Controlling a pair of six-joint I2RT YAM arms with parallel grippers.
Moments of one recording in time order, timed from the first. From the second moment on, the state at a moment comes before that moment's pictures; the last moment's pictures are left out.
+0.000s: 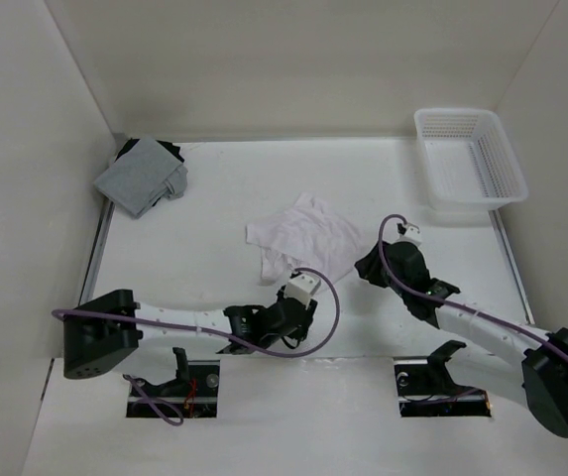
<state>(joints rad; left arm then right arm) -1.27 1.27 0.50 0.10 -0.39 -0.59 0.58 1.05 0.41 0.04 0.21 0.79</state>
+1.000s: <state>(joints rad) -1.06 1.04 0.56 0.06 -0.50 -0.52 0.43 1.30 0.40 0.26 0.11 0.82</state>
